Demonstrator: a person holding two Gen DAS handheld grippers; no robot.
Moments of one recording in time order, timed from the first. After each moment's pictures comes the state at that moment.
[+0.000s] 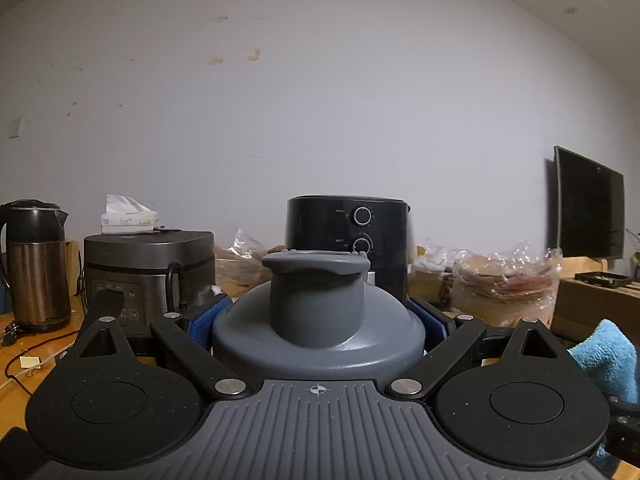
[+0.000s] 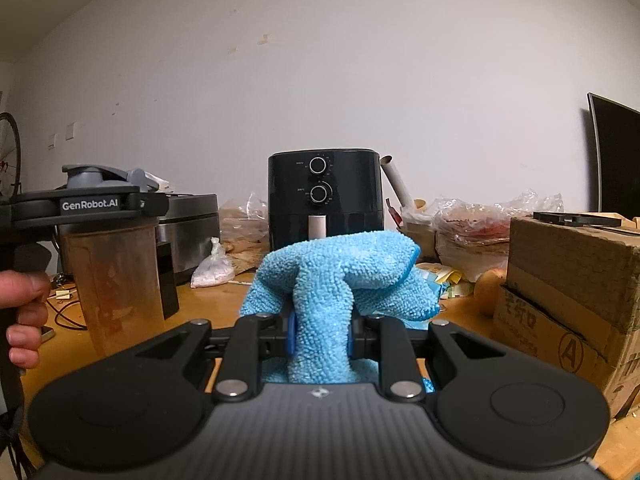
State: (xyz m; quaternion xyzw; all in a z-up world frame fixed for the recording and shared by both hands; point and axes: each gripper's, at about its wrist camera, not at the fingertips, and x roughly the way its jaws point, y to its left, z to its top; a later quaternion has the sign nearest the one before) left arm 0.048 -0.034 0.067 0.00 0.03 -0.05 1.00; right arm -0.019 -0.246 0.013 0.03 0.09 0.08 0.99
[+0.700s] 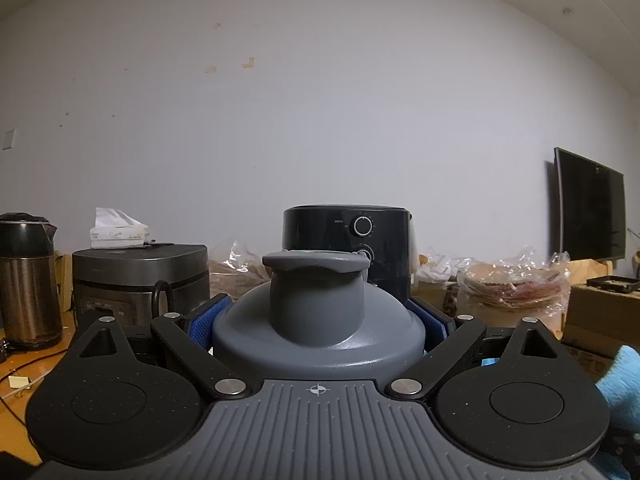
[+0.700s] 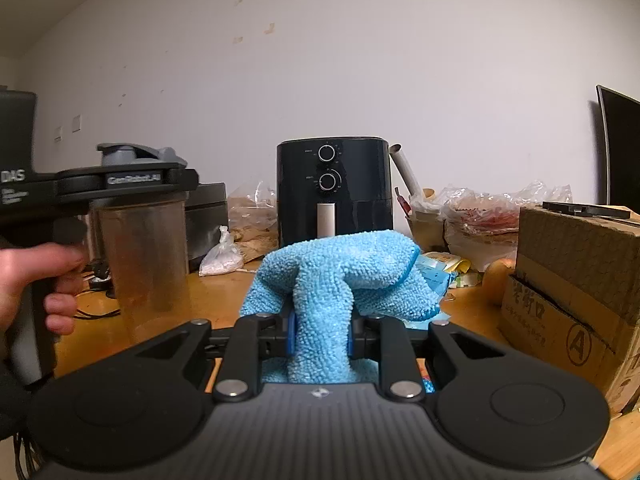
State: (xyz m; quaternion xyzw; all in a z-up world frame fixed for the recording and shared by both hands) left arm 0.079 -0.037 0.066 0.01 0.02 -0.05 1.00; right arm -0.019 -0.242 0.010 0.03 0.11 0.10 0.99
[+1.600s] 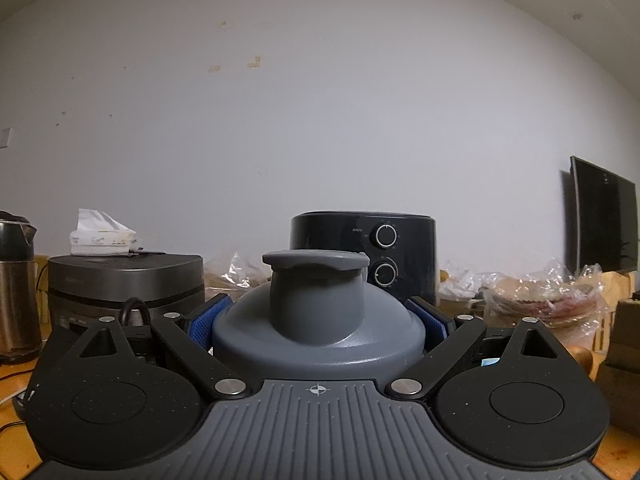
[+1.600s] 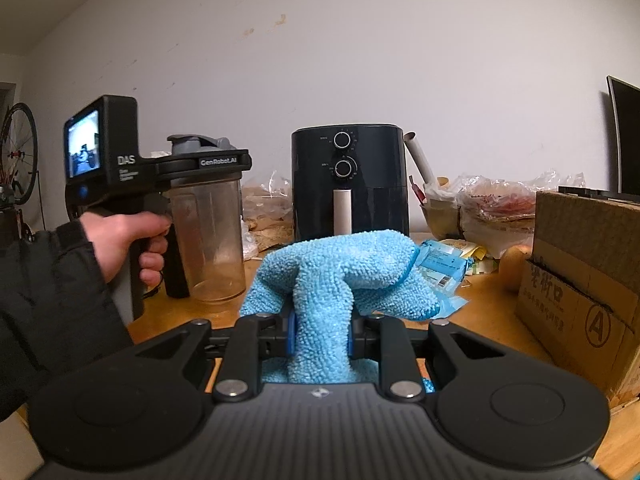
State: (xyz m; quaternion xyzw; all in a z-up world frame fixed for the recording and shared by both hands) left arm 0.155 -0.029 0.057 0.00 0.00 -0.05 1.00; right arm -0.021 -0.234 0.000 0.03 0.12 0.11 0.99
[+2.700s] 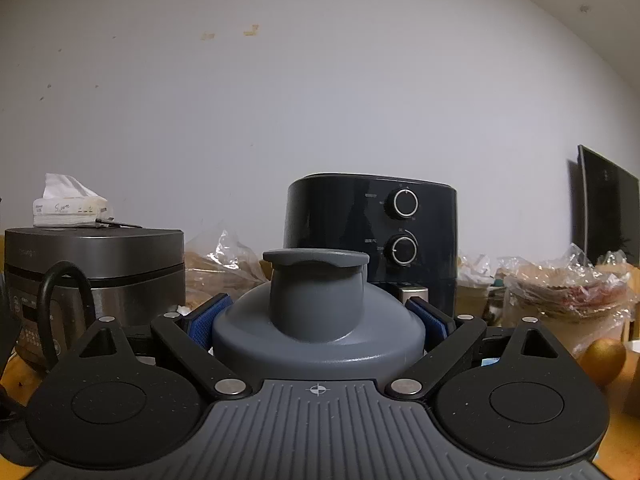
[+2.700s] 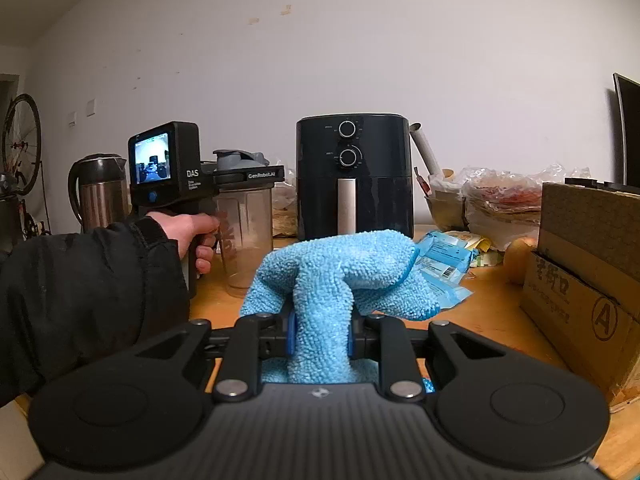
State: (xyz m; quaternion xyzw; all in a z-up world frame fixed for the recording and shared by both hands) left arm 0.232 -0.026 0.028 0.00 0.01 -0.06 1.00; right arm -0.018 -0.231 -0.006 0.02 0.13 0.12 0.98
